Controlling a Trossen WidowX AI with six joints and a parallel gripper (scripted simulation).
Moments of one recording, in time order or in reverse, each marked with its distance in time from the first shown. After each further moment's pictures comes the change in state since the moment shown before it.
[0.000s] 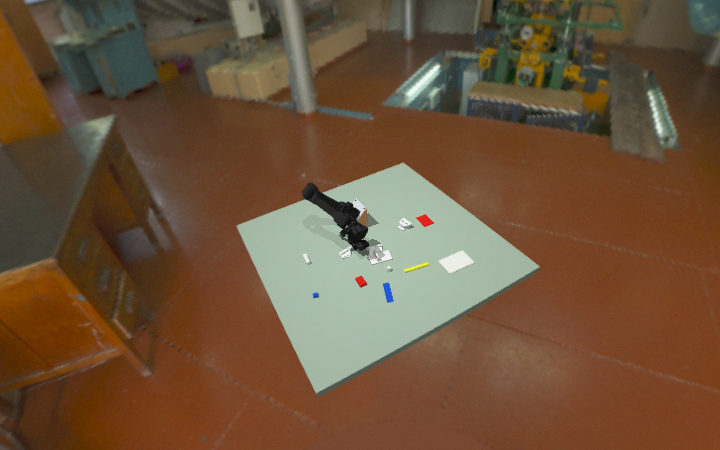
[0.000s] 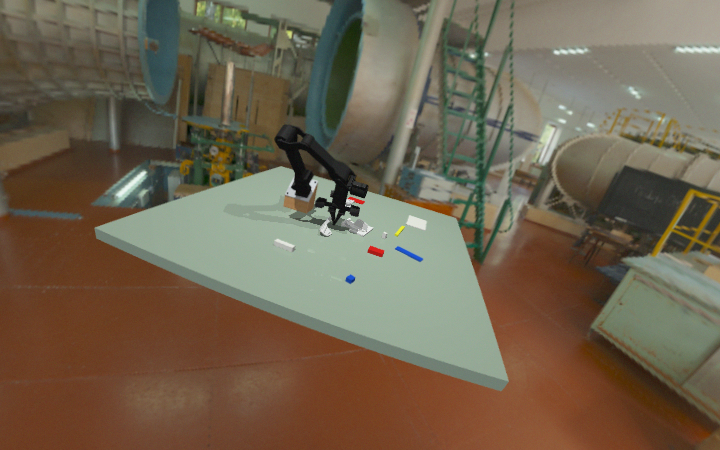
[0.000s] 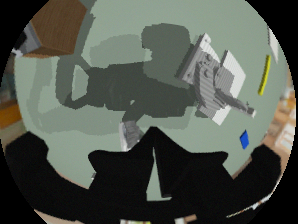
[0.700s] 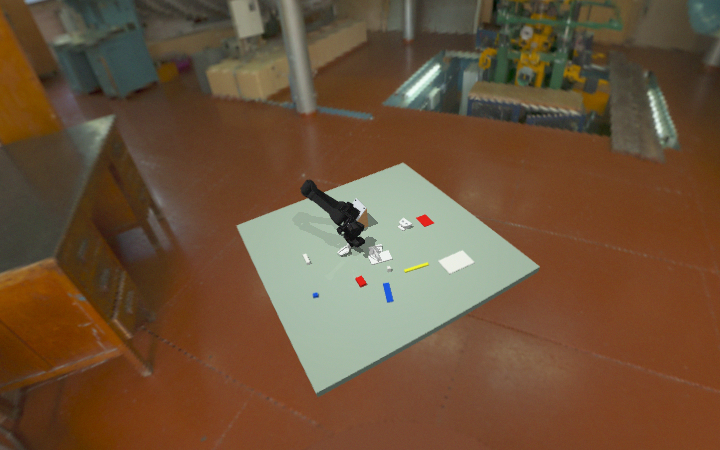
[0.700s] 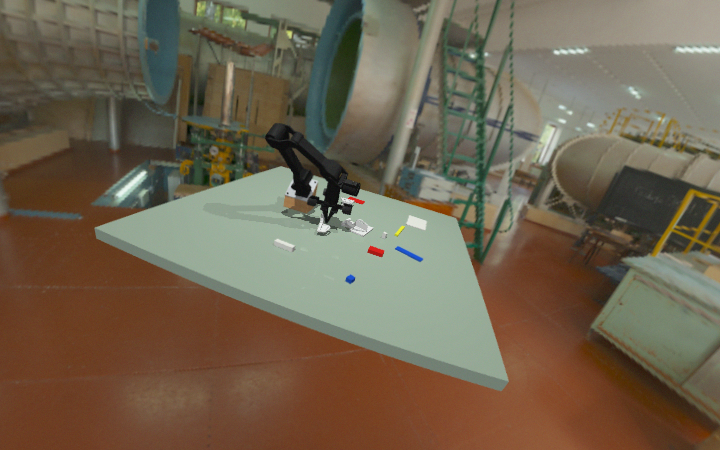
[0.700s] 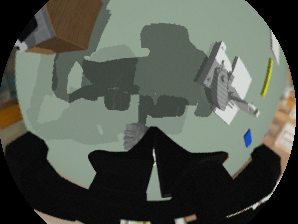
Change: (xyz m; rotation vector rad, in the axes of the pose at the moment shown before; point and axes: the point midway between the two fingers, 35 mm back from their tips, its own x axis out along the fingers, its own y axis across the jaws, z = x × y) arm 0.000 0.033 -0.001 0.001 0.002 -0.002
